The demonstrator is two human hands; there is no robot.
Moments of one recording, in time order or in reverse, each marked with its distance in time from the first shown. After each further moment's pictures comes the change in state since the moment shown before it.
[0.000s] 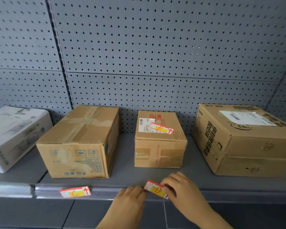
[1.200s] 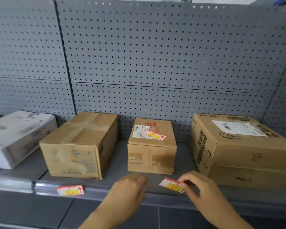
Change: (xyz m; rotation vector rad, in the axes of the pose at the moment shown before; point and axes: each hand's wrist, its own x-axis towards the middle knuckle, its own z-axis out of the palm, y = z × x) left_hand 0.041 0.037 -0.056 -0.128 0.032 -0.115; right_hand -0.042 0.034 -0.083 0.222 0.092 0.048
